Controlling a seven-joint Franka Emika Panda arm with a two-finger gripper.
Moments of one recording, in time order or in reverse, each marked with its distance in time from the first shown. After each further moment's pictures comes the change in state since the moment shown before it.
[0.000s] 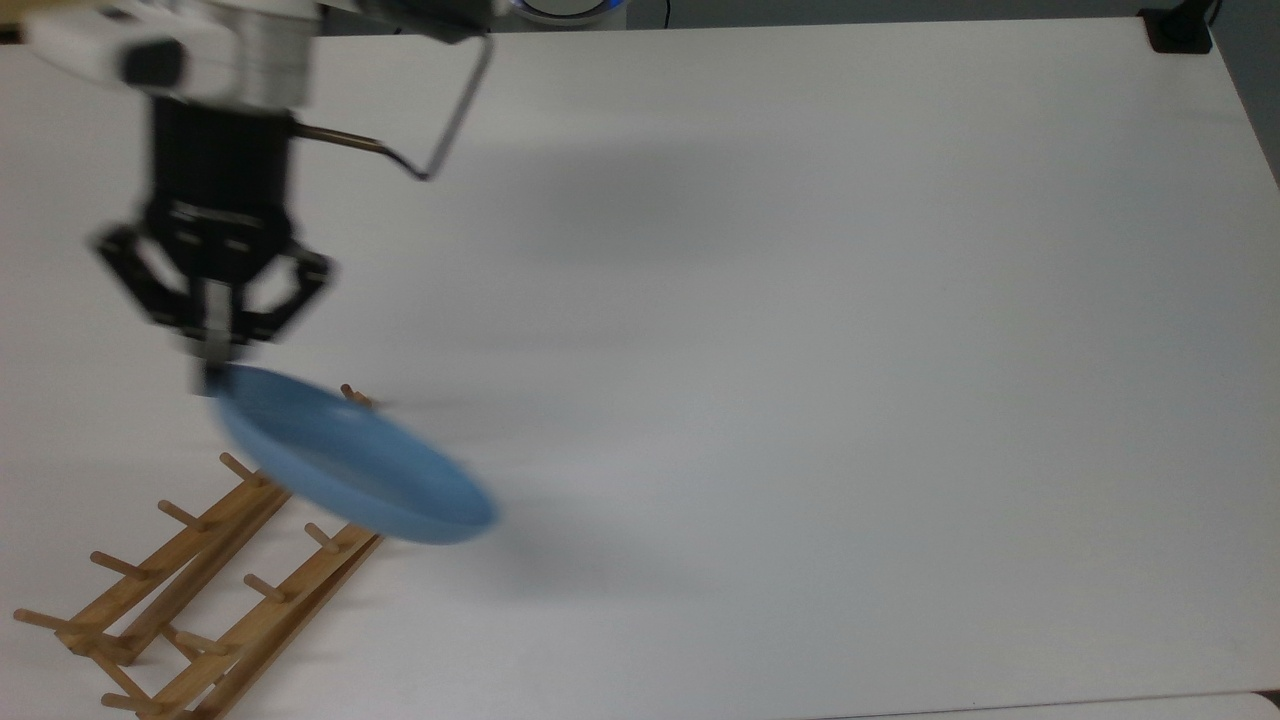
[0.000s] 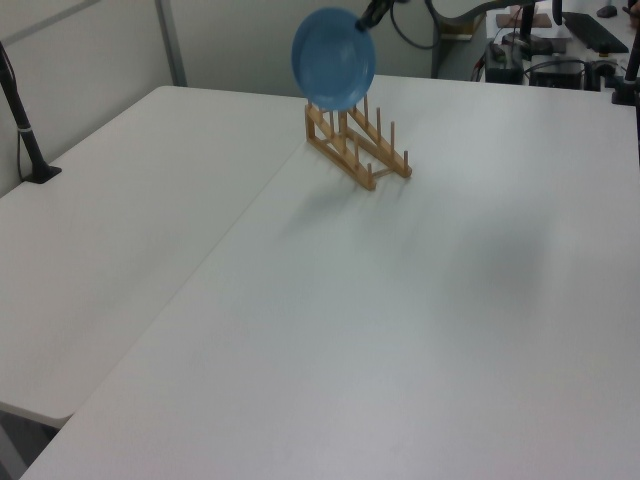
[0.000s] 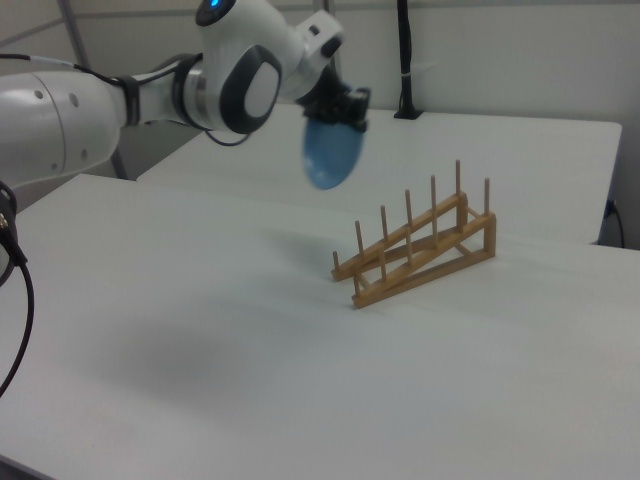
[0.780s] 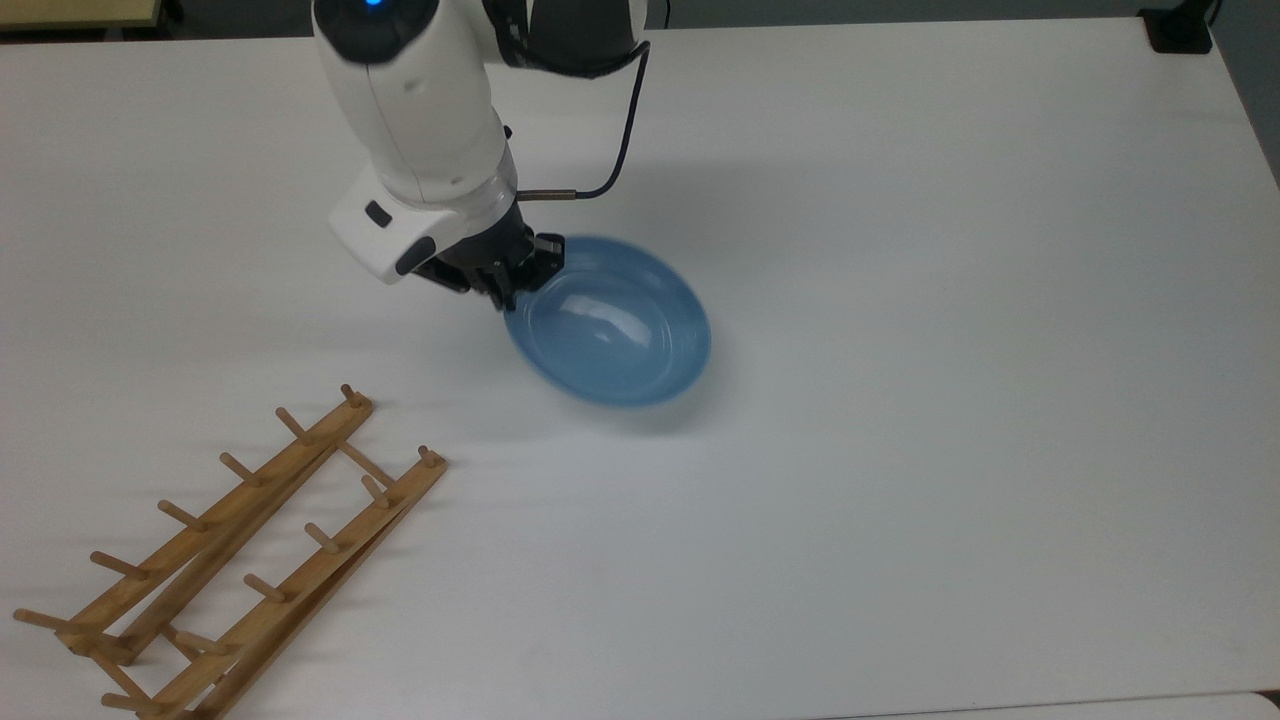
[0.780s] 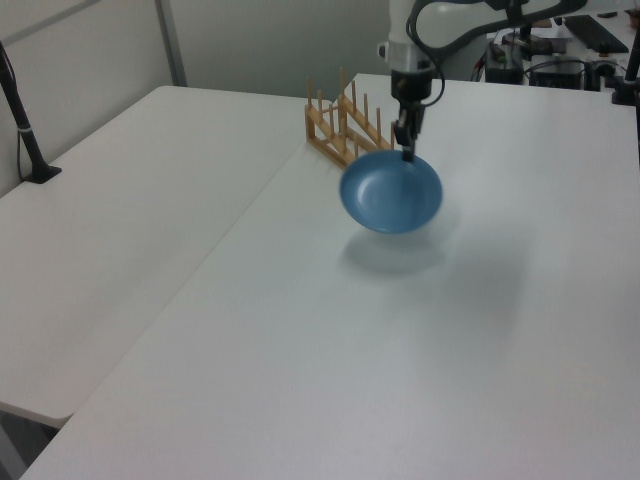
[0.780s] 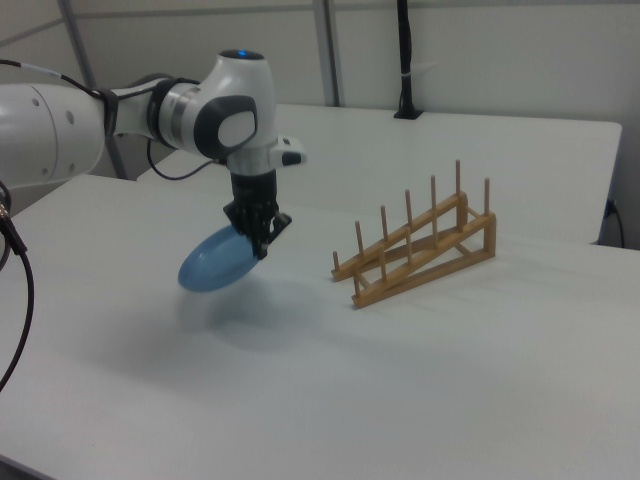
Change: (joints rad) arm 0.109 0.004 0.004 -0.115 0.154 -0.712 0.117
